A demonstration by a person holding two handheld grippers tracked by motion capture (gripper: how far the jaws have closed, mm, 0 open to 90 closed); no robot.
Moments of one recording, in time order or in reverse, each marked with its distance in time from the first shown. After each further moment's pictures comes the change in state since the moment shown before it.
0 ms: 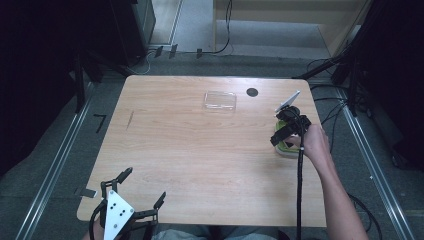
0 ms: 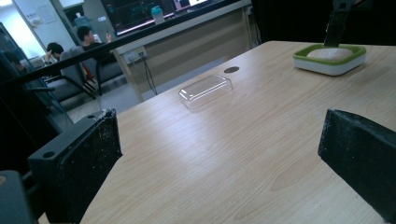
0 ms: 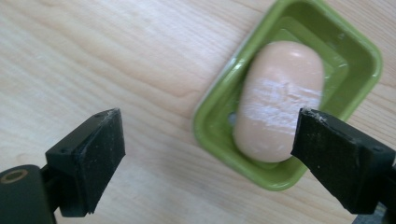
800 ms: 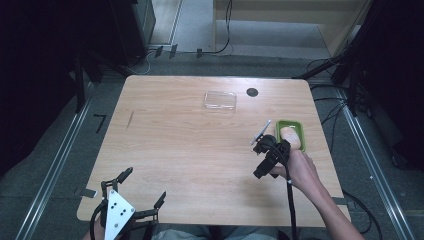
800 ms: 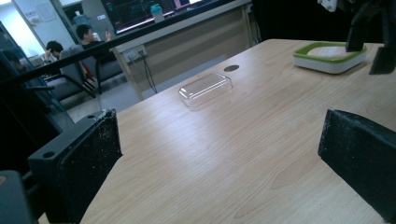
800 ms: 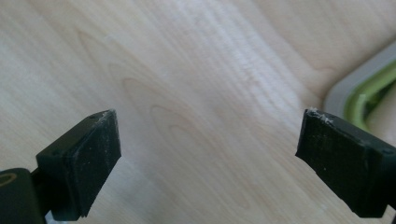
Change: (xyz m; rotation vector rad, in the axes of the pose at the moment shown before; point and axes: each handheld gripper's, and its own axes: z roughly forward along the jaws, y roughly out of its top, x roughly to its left) left arm 0.000 0.000 0.001 0.006 0.000 -0.001; right arm 0.096 -0.042 0.002 0.049 0.025 -0.290
